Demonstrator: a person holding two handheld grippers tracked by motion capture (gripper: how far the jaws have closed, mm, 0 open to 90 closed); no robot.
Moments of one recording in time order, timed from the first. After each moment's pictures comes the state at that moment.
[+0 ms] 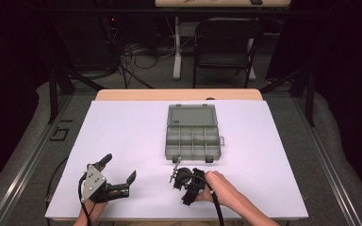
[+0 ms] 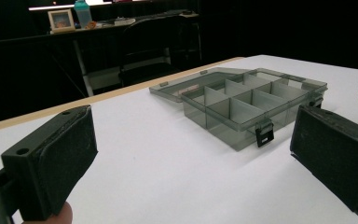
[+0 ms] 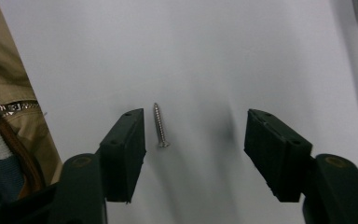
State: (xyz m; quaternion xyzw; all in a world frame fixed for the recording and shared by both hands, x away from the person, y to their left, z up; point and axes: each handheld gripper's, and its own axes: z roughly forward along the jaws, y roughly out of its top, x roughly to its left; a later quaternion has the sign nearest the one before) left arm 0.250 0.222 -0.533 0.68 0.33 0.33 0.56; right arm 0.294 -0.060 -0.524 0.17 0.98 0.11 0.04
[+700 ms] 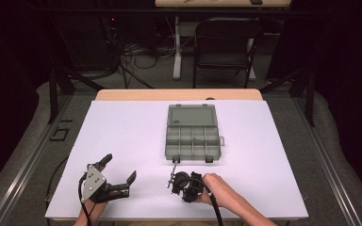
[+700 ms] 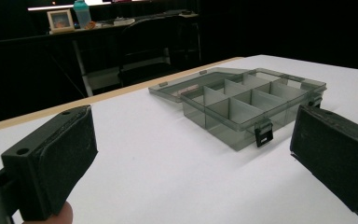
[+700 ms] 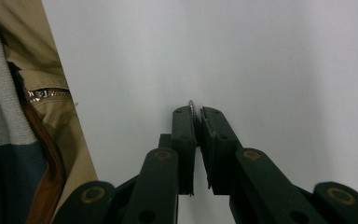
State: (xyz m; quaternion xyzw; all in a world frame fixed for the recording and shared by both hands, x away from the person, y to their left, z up) left arm 0.250 0.222 -0.532 0.68 0.33 0.33 0.56; right arm 0.288 -0.055 -0.529 0.14 0.98 0.11 0.01
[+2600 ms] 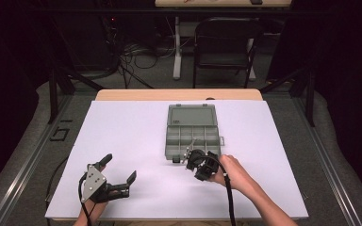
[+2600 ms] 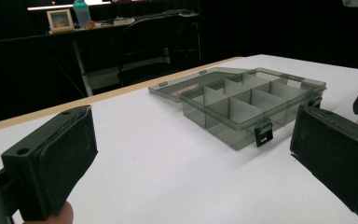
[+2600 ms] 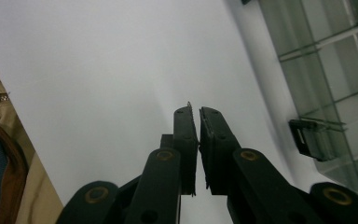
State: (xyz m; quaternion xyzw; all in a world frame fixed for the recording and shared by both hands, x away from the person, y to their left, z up) left arm 0.250 0.222 -0.533 0.69 0.33 0.33 0.56; right arm 0.327 -0.096 -0.487 0.21 0.97 0.12 0.05
